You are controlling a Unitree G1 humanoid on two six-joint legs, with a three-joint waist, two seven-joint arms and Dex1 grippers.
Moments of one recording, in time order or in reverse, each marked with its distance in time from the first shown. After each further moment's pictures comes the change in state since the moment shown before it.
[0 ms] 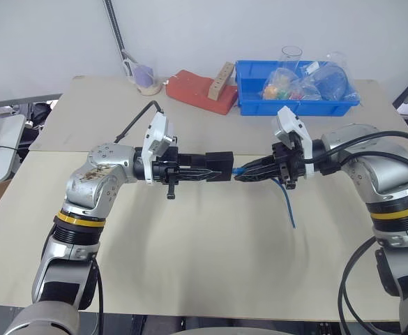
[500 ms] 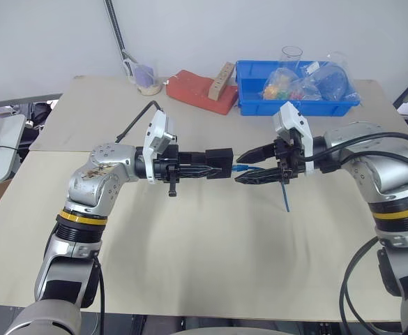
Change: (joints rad) left arm -0.013 -0.017 0.006 0.035 -0.006 0.017 0.019; right arm 0.000 -0.008 -0.005 0.002 -0.003 -0.022 -0.067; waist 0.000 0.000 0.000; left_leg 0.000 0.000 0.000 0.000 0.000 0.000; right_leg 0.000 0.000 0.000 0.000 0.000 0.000
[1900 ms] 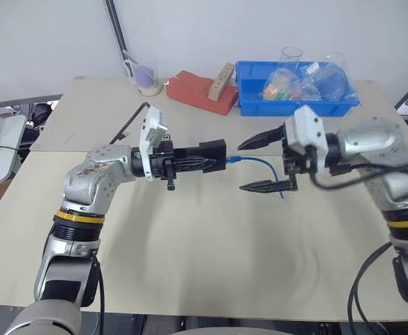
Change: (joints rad) left arm 0.000 0.000 0.022 0.023 -0.016 0.044 0.055; right arm 0.017 -0.116 0.003 -0.082 0.093 -0.168 -0.019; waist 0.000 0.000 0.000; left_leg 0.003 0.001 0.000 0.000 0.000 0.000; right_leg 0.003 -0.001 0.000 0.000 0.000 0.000
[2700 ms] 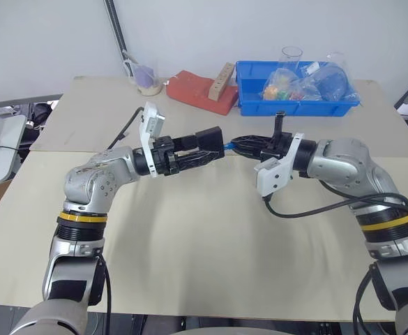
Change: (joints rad) left arm -0.003 -0.054 0.089 0.000 -0.121 0.218 0.221; right arm 0.093 0.162 0.010 0.204 -1.012 -1.179 -0.571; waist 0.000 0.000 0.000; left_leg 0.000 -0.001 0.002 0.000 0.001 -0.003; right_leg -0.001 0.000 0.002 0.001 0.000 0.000
